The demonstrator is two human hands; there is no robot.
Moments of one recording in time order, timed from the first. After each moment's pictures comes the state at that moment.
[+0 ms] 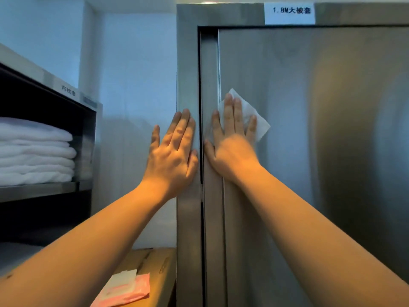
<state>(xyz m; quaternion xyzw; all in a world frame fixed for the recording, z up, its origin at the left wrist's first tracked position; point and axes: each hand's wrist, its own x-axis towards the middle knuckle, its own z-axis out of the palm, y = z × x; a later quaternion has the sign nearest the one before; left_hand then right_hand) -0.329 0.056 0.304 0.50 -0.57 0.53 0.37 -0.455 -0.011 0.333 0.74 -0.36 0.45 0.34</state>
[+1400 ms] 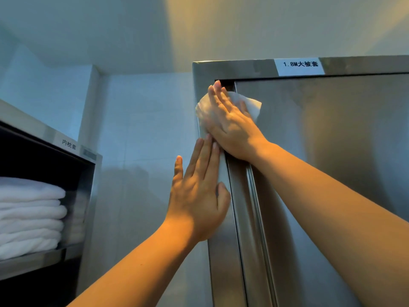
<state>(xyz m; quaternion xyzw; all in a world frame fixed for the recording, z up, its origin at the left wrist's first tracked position) -0.316 0.043 0.348 0.43 -0.62 0.50 0.42 -0.431 0.000 0.456 0.77 -0.16 0.55 0.29</state>
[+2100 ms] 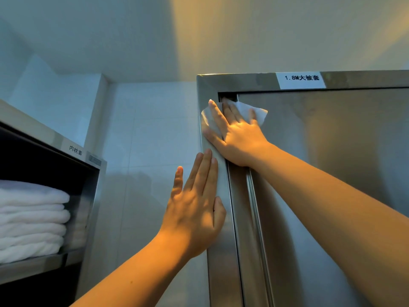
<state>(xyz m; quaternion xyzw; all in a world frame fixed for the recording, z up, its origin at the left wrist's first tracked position) -0.310 0.051 0.343 0.44 -0.60 0.56 0.38 -0.434 -0.006 0.468 0.74 -0.31 0.48 0.37</state>
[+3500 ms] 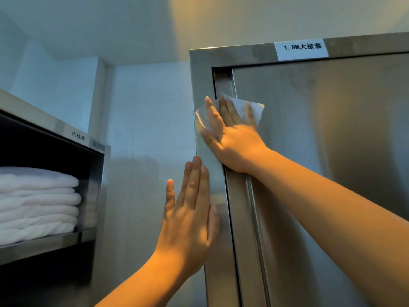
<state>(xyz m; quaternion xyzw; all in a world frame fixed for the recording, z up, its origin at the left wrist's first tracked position) -0.310 0.047 0.291 0.44 -0.58 0.55 0.41 -0.430 -0.009 0.421 0.77 -0.28 0.48 0.33</state>
